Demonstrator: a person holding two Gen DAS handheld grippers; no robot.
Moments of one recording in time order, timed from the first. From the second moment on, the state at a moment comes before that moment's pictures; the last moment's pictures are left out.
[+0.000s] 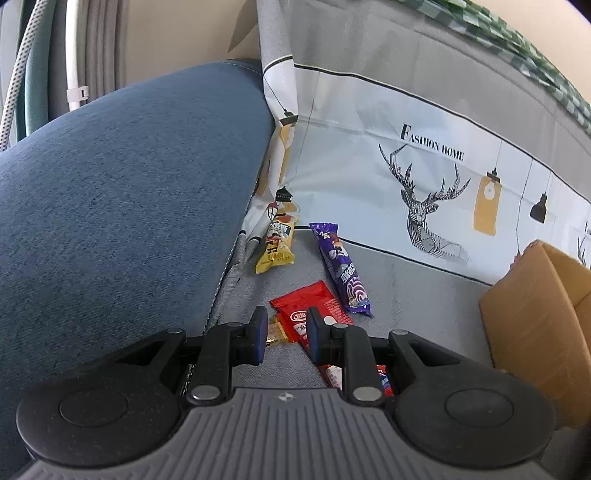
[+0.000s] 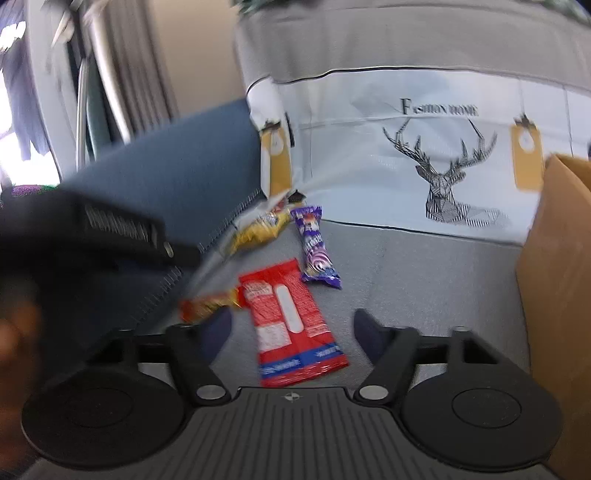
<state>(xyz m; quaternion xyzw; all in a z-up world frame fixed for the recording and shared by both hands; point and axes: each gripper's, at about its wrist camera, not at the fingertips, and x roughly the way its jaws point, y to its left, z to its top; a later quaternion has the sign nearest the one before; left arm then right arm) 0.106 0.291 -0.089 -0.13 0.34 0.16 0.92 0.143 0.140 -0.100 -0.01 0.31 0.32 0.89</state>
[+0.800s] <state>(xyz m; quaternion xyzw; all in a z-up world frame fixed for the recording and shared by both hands) 0.163 0.275 -0.140 -0.02 0.41 0.17 0.90 0.150 0.146 -0.130 -0.08 0.32 0.30 0.89</state>
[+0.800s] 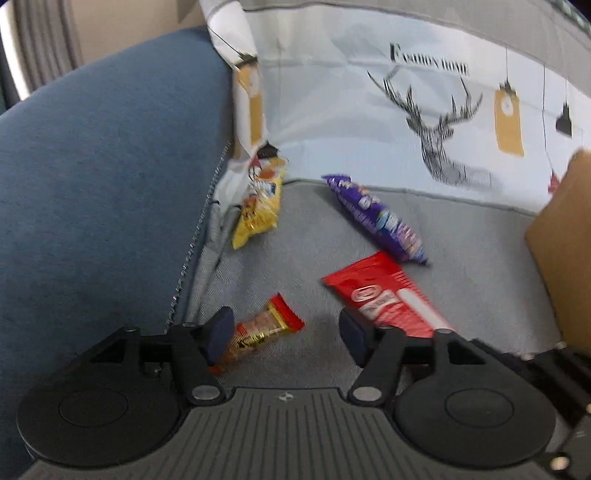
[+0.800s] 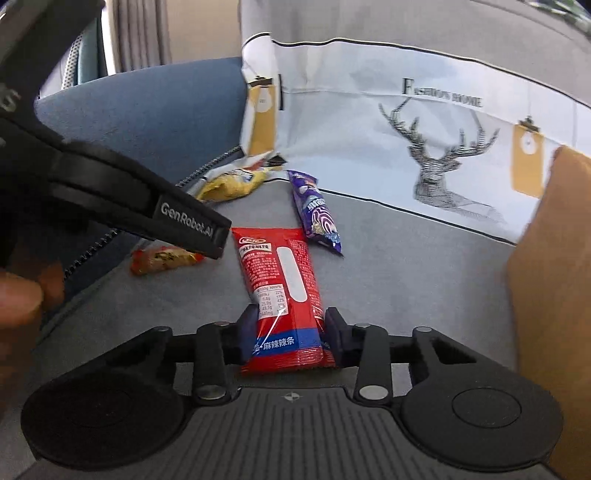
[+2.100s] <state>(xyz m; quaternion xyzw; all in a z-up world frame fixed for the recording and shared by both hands) 0.169 0.288 -0.147 -0.05 0.42 0.17 0.89 0.094 0.089 -0.122 -0.09 0.40 0.29 0.86</state>
